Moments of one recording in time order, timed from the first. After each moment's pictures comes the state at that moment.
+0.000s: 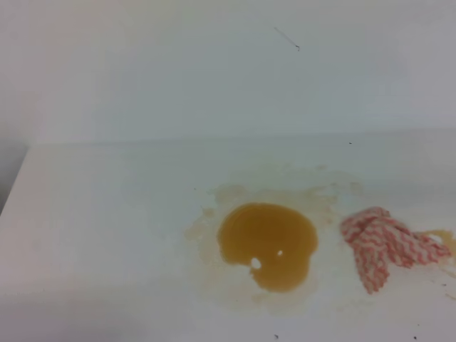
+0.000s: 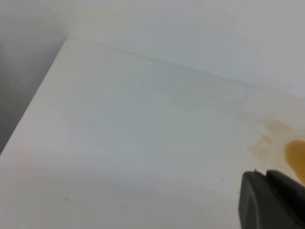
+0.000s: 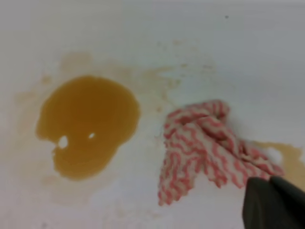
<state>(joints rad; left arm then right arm) -0.04 0.00 0.00 -0.19 0.32 -0.09 -0.05 0.97 -0.77 0.56 0.65 -0.50</state>
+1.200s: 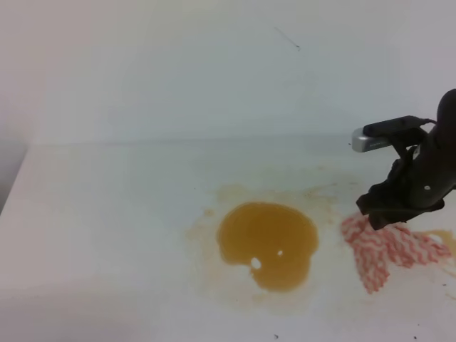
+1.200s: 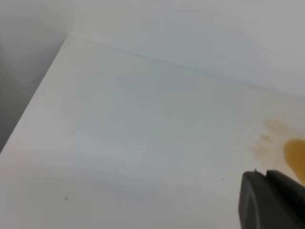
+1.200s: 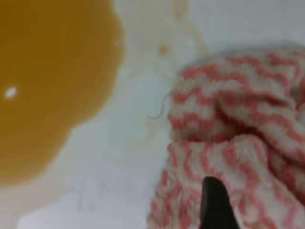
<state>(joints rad) -0.04 0.00 0.00 -0.19 0.32 -0.09 0.26 1.85 -1.28 0.10 0.78 -0.12</state>
